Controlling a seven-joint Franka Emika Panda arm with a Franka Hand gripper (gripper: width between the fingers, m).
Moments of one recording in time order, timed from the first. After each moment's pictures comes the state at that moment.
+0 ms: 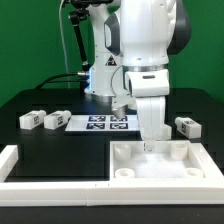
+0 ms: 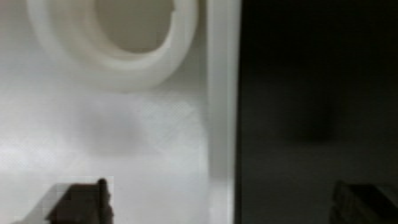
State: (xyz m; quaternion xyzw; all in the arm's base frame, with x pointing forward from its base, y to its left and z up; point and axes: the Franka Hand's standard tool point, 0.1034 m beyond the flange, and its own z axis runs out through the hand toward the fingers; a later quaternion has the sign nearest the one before) arm 0.494 0.061 0.019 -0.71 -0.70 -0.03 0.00
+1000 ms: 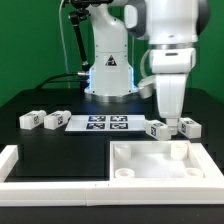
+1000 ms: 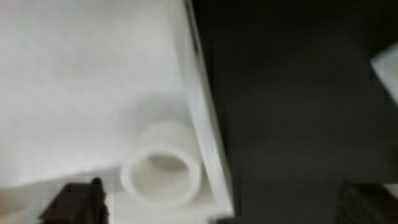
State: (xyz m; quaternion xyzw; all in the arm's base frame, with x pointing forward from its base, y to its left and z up) arm 0.486 0.140 0.059 -0.84 -0.55 -0.04 0.00
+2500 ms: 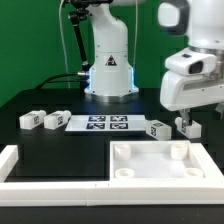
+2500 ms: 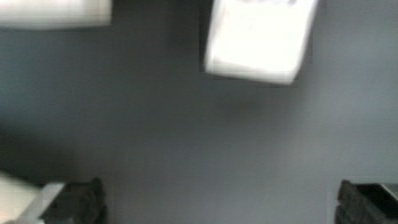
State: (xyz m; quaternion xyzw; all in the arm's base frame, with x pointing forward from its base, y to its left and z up) arm 0.433 0.198 0.047 -0.97 -0.20 0.11 -0.02
